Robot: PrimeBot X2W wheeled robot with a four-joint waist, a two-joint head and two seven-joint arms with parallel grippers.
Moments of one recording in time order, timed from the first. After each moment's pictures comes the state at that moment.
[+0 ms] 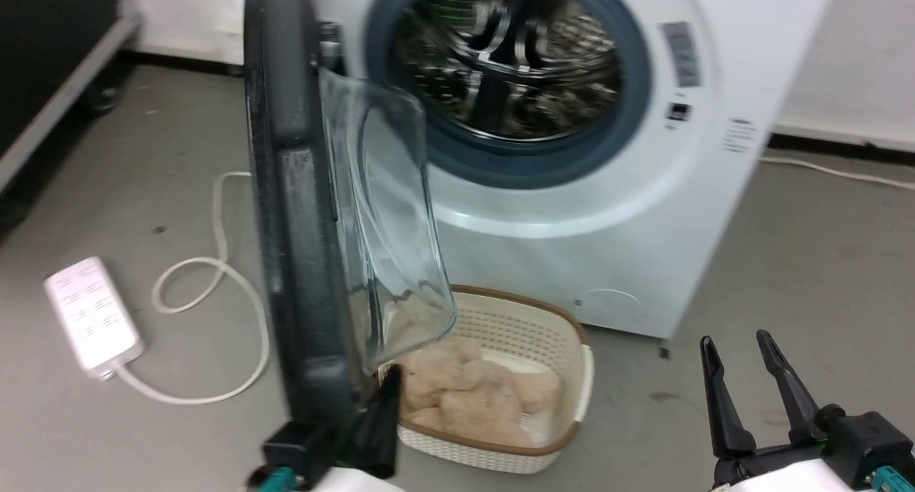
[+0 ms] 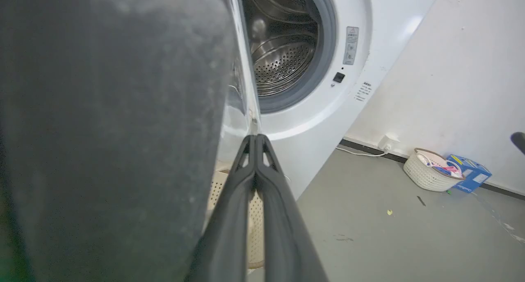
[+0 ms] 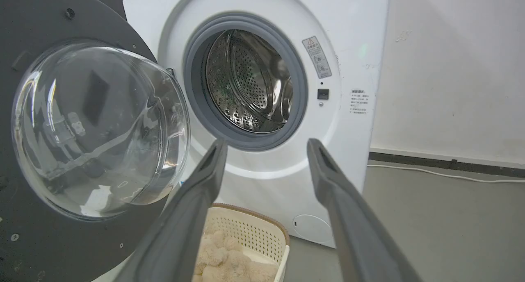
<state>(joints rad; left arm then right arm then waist) -0.02 0.12 -0.43 0.09 -0.50 0.16 -0.25 0.08 -0.05 0.01 -0.03 0.16 0.13 -0.22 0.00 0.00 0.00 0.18</state>
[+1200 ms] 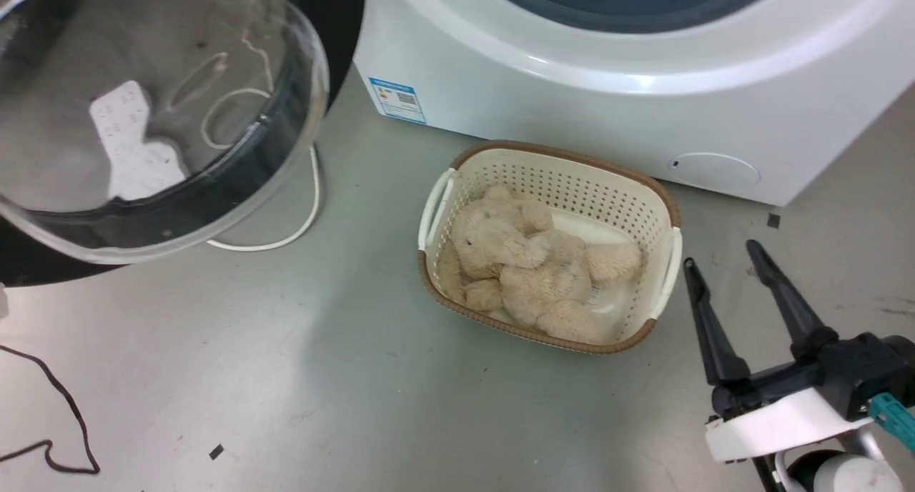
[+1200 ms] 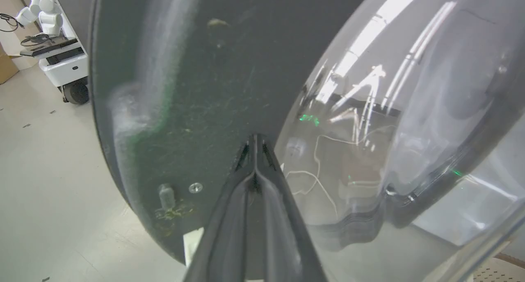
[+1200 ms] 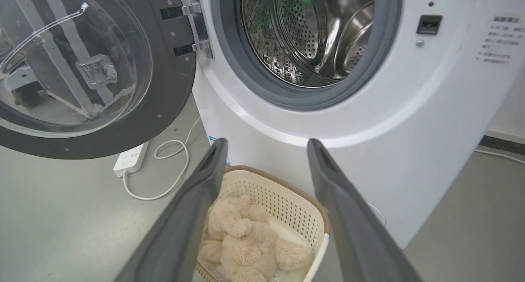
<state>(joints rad) -0.46 0.64 0.04 0.49 -0.67 0.08 -0.18 -0.07 -0.11 0.08 -0.14 0.08 0.13 -0.13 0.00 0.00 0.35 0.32</state>
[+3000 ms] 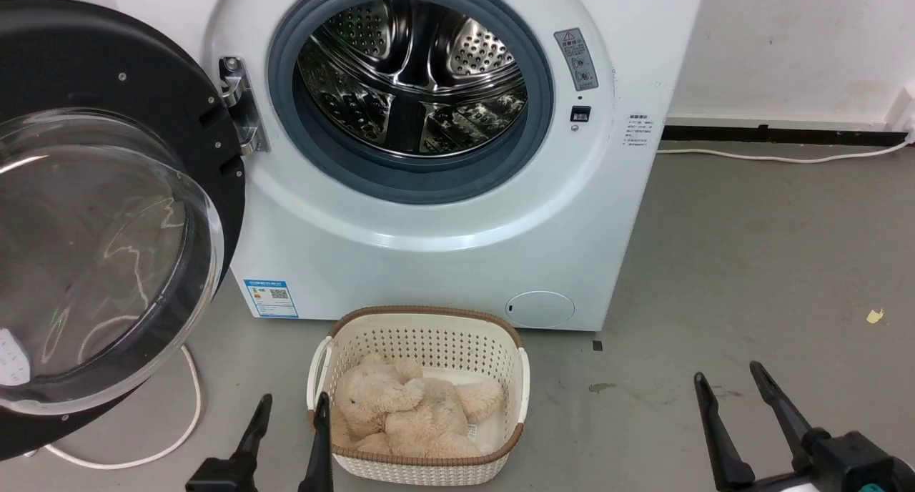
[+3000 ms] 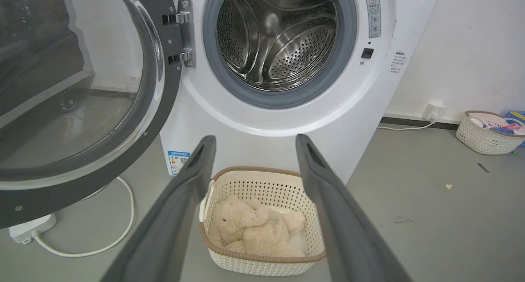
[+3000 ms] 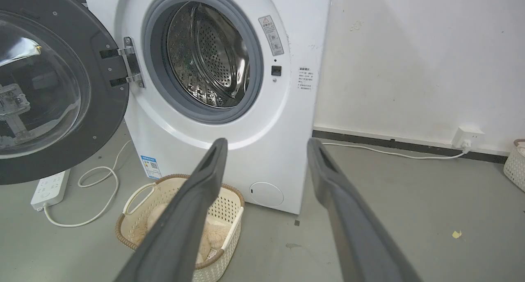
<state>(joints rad) 0.11 0.26 -0.30 0.00 -0.38 0.24 -0.22 0.13 -0.05 -0.02 -0.04 0.06 0.13 -0.18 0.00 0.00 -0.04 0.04</state>
